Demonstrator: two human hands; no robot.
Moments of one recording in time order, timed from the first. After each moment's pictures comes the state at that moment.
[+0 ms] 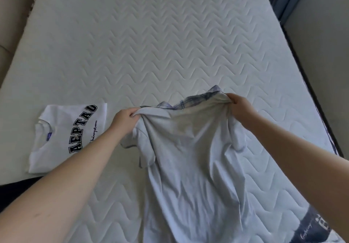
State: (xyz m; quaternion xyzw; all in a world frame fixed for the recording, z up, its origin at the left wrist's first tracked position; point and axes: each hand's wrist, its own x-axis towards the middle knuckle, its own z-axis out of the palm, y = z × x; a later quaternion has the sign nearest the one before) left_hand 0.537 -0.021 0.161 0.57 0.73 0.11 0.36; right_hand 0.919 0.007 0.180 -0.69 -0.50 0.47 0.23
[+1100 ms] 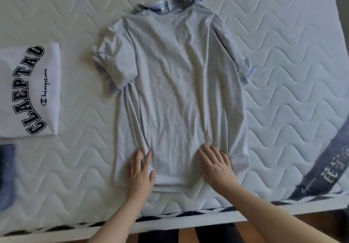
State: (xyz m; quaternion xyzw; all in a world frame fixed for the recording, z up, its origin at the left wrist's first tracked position) left_hand 0.632 -0.321 -0.056 0.65 0.71 -0.05 0.26; right_hand 0.909 -0.298 -0.056 -0.59 -0.74 0.31 -0.10
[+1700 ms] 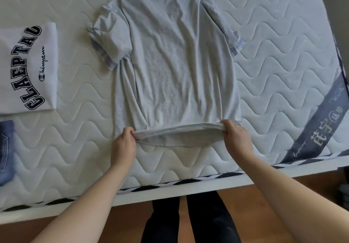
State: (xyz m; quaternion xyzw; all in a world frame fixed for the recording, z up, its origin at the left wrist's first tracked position) left_hand 0.600 -0.327 -0.051 0.60 0.77 0.06 0.22; right_hand 0.954 -0.324 -0.038 -0.74 -0.64 0.21 0.06
